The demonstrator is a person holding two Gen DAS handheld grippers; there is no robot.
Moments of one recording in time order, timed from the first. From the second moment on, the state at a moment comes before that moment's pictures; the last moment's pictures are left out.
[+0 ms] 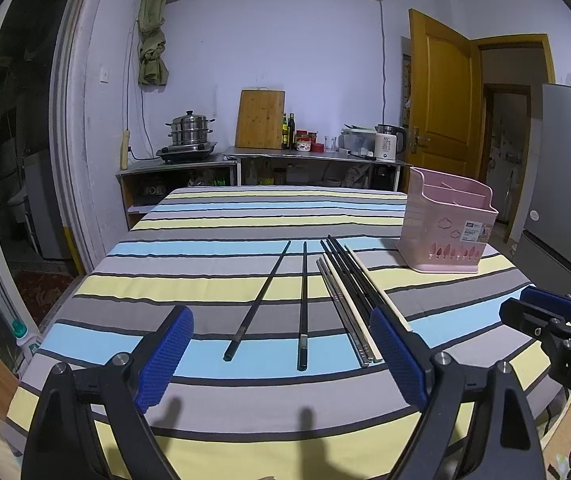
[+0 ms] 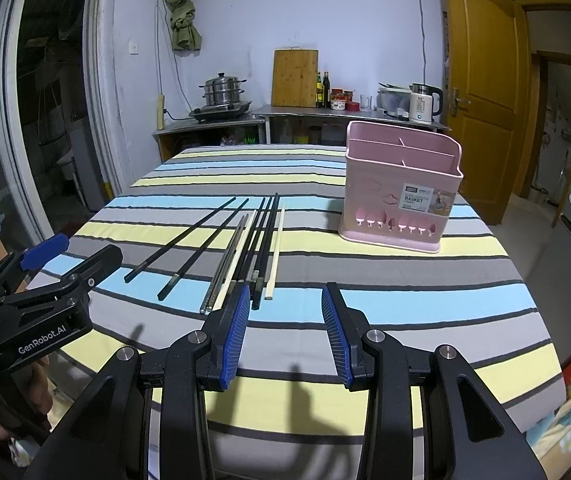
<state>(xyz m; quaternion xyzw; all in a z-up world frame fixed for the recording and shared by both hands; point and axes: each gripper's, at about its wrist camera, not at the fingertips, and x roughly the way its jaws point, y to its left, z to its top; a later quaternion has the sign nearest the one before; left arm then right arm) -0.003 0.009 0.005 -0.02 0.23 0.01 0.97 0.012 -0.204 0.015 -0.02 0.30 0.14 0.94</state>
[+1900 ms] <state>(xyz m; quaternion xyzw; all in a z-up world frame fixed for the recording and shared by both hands) 0.007 0.017 -0.003 -0.02 0.25 0.00 0.97 0.018 -0.203 0.013 -0.02 0.31 0.14 0.94</state>
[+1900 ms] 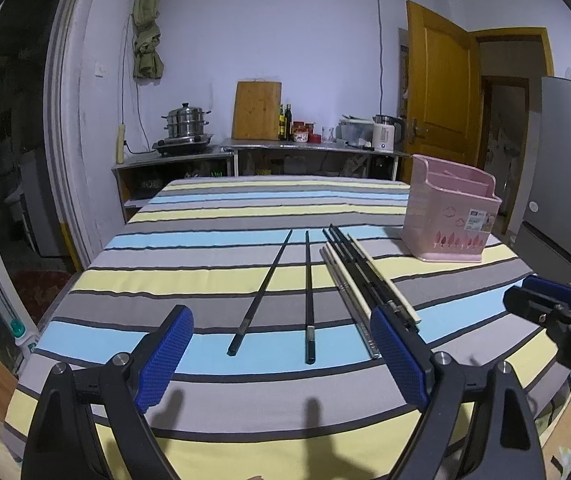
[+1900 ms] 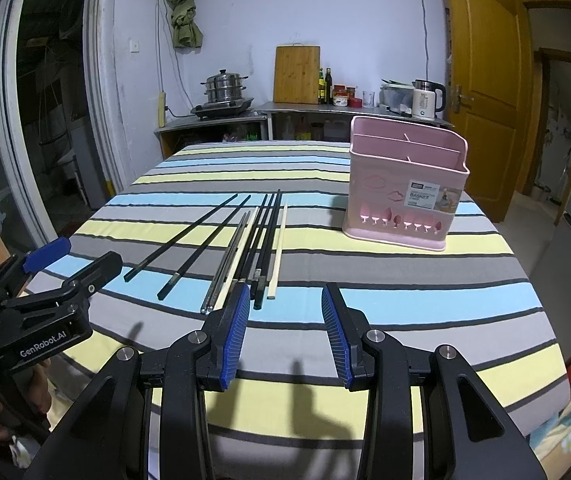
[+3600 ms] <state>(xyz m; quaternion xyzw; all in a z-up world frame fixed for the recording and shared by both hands) 0.225 0.106 -0.054 -0.05 0.45 -0.04 0.89 0.200 -0.115 -0.023 0.02 0.42 0.23 0.88</state>
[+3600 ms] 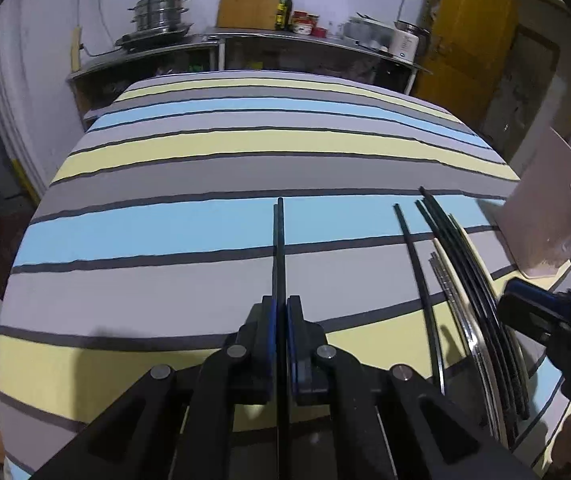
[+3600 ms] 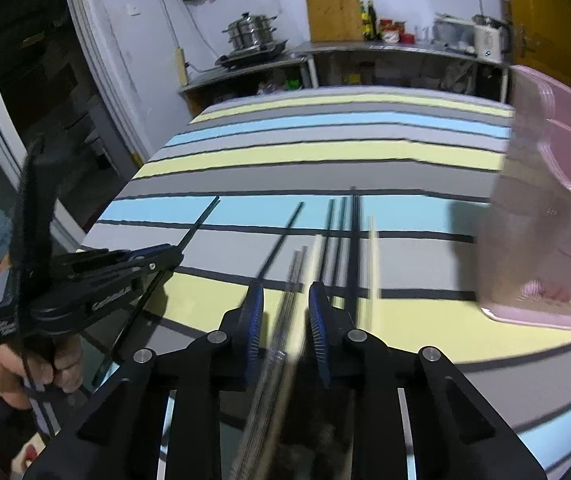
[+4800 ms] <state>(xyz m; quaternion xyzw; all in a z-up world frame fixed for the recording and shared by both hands) 0.279 0.099 -0.053 0.02 0.49 -0.04 0.87 0.263 -0.076 -0.050 0.01 0.49 0.22 0.84</state>
